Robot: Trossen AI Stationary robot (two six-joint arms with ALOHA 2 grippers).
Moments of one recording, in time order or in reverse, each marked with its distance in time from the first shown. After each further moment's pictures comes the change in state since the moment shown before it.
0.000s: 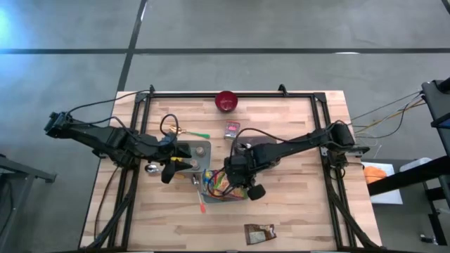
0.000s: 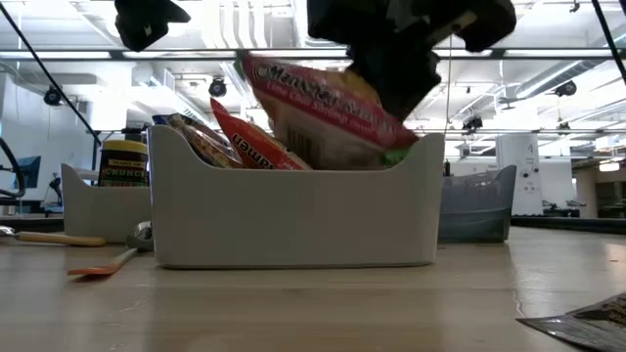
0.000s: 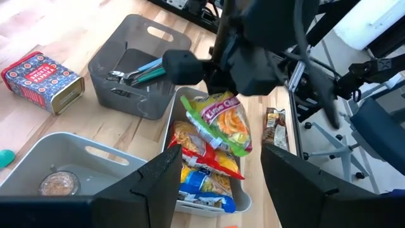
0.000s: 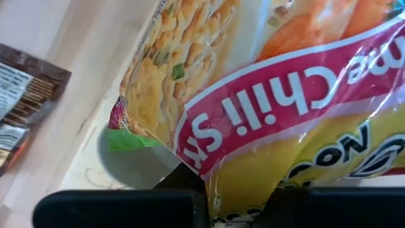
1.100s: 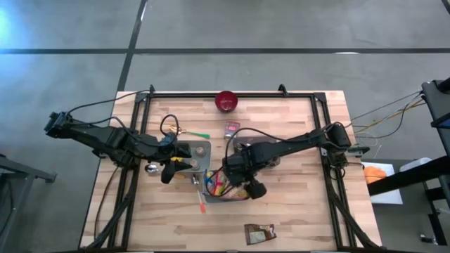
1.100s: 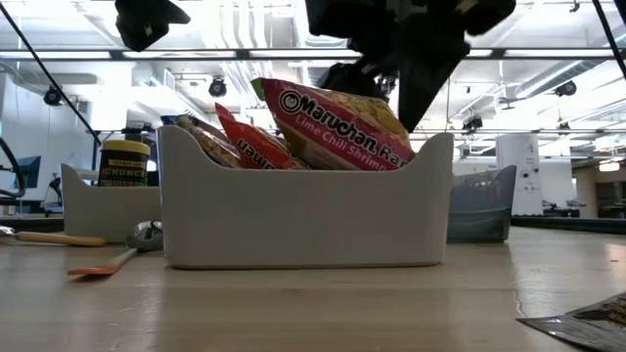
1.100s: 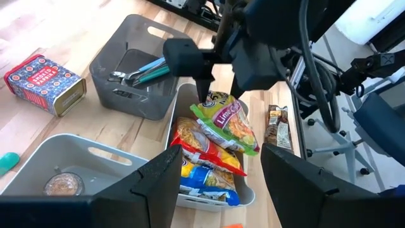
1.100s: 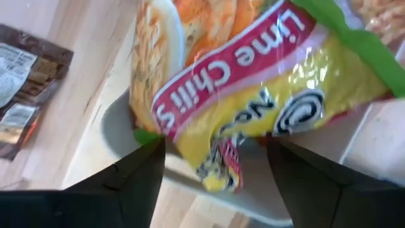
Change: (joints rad) left arm 0.000 0.000 0.000 -0.006 0.000 0.024; right arm 0.000 0.039 0.127 -0.197 0.028 0.006
